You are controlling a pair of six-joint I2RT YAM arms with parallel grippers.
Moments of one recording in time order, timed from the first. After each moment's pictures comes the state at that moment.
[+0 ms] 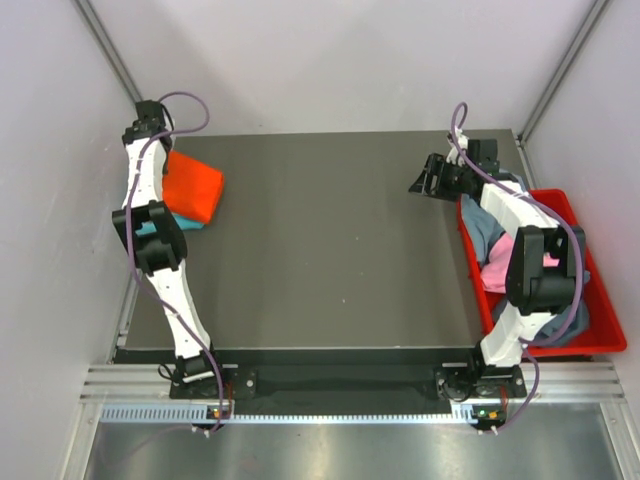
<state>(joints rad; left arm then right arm) 0.25 2.28 2.27 -0.92 -0.44 0.39 0.03 1.76 1.30 -0.28 -0.48 0.26</state>
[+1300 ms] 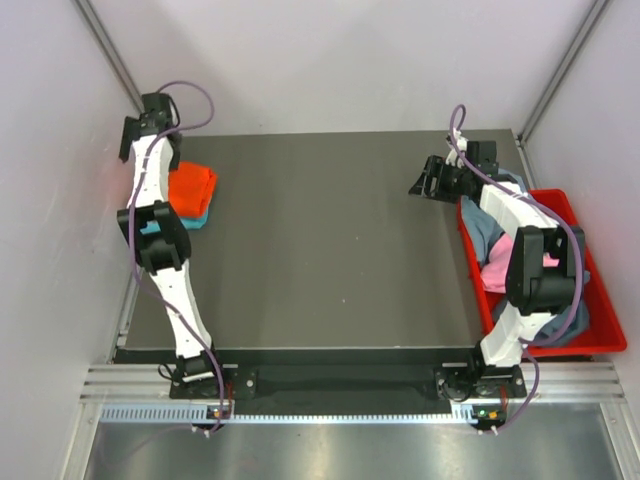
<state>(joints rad) 0.23 2.32 2.30 -0.83 -0.57 0.37 0.04 1.75 1.28 -0.28 -0.47 0.24</state>
